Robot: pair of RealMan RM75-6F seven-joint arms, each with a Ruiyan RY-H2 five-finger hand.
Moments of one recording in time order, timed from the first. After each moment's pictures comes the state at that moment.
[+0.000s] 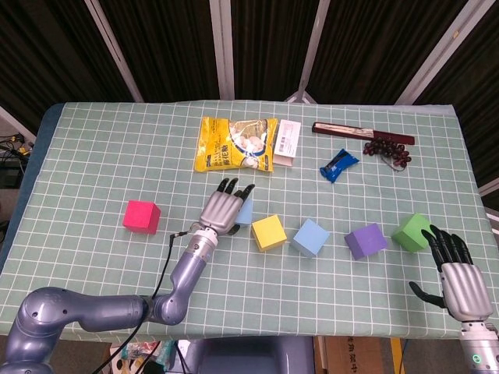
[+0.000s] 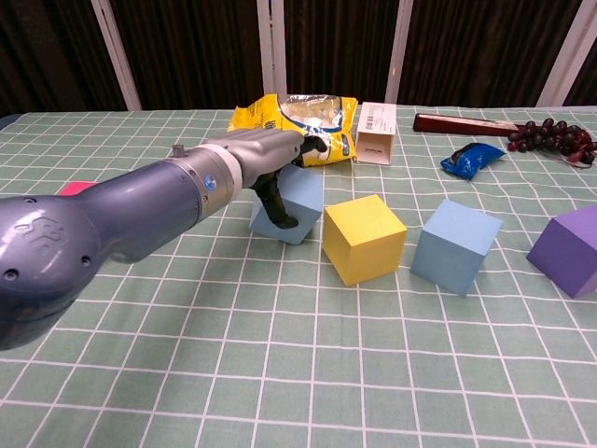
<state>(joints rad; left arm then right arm) -1.06 -1.87 -0.31 -1.35 0.70 1.02 0.75 0.07 -1.10 0.03 -1.67 -1.52 1.45 0.05</state>
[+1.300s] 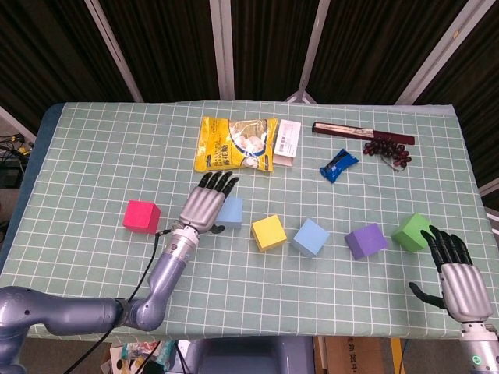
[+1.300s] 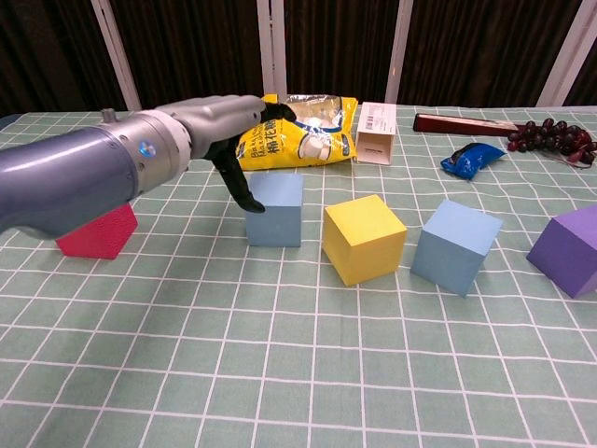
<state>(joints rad) -0.97 -1.69 -0.28 -1.59 0.75 1.13 0.71 0.07 -1.10 0.03 -1.67 -1.53 1.46 0.05</state>
